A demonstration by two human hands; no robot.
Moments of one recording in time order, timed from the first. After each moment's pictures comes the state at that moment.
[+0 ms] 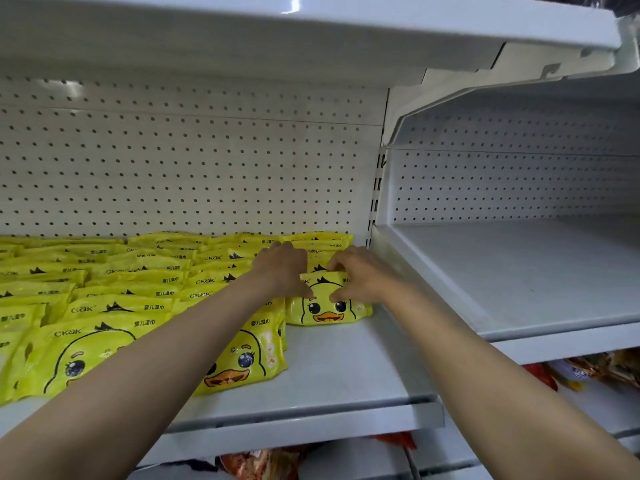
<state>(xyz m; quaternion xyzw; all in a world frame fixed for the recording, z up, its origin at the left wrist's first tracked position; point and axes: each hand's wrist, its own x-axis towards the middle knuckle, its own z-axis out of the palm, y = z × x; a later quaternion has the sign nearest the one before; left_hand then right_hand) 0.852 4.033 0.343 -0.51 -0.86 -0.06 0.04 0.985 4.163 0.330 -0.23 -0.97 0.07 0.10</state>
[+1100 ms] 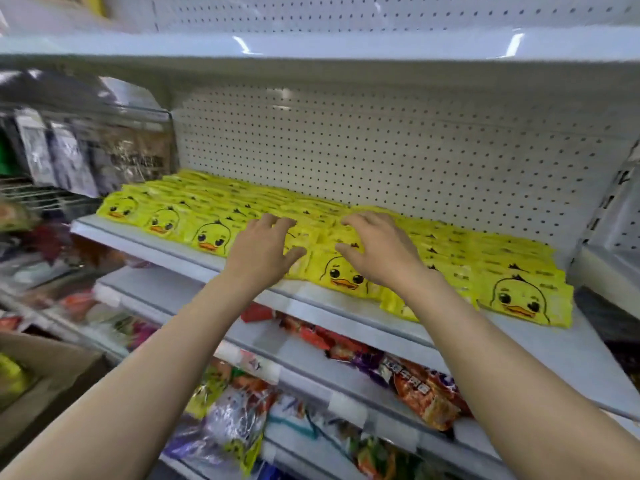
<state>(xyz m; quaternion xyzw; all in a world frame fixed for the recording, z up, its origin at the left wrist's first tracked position) 0.832 3.647 0.344 -0.26 -0.92 -0.17 0.23 0.902 3.852 0.368 0.02 -0.97 0.04 0.24</state>
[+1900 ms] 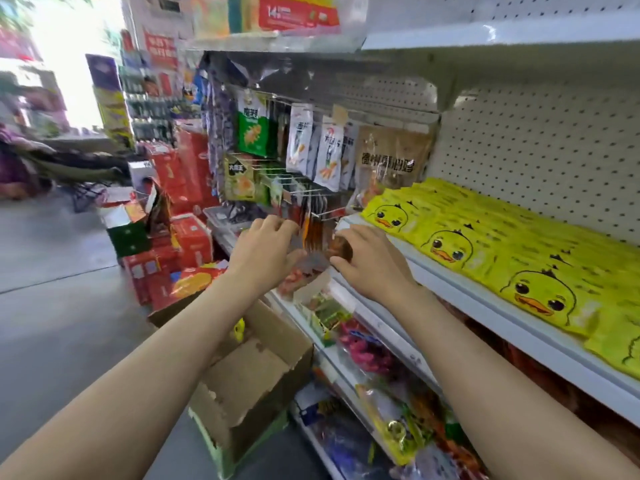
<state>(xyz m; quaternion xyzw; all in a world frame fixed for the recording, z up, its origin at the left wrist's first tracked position) 0.689 3.147 0.298 -0.04 -0.97 -0.08 0.23 0.651 3.351 0.301 0.25 -0.95 0.10 0.17</state>
